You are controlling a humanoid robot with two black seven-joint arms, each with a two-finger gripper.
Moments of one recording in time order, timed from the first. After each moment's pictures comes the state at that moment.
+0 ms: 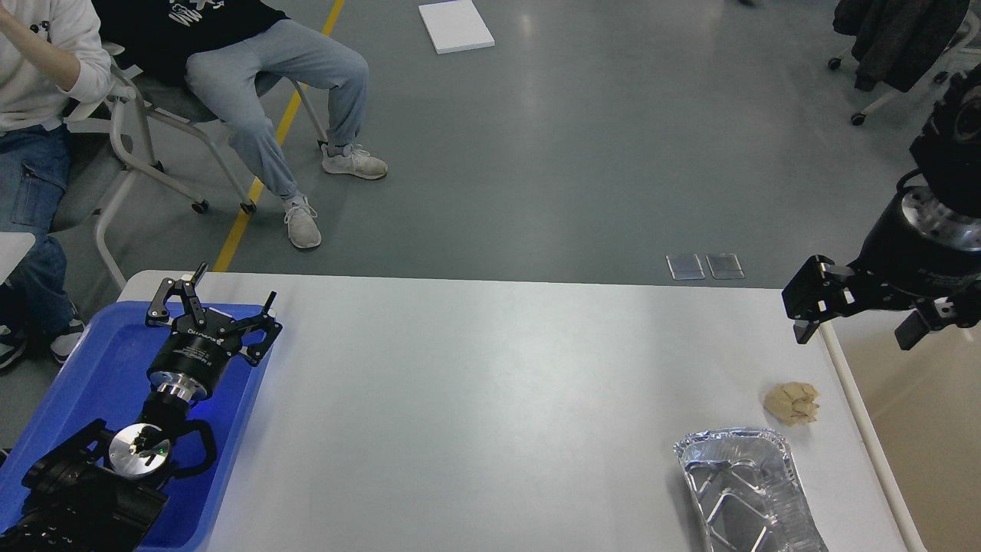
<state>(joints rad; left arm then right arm) -0.51 0.28 -1.02 -0.35 -0.22 -0.79 -0.18 2.29 -0.41 -1.39 1.41 -0.12 0.79 -0.11</state>
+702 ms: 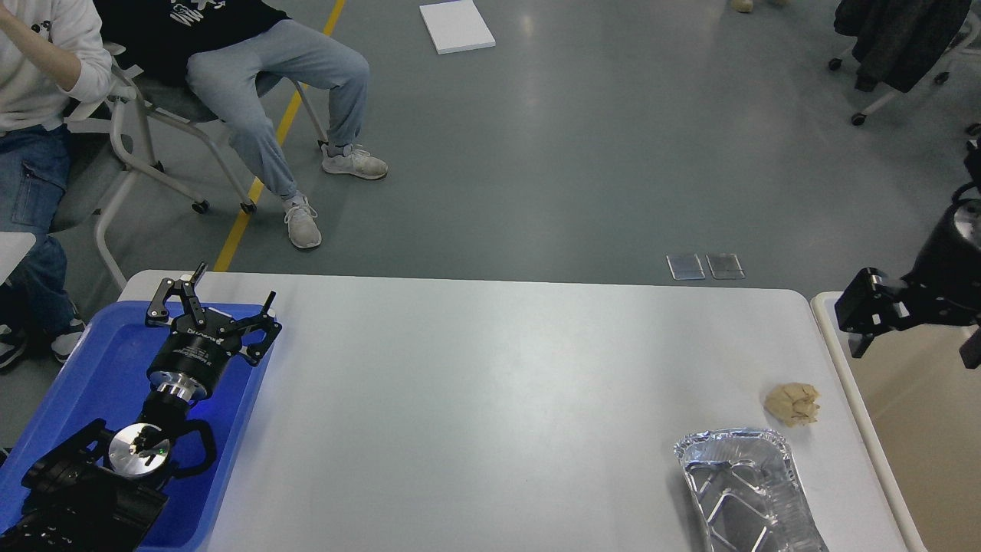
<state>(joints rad) -0.51 0.28 -1.02 -0.35 -0.22 -0.79 -0.19 2.25 -0.45 -1.51 1.39 -0.14 0.79 -0.11</state>
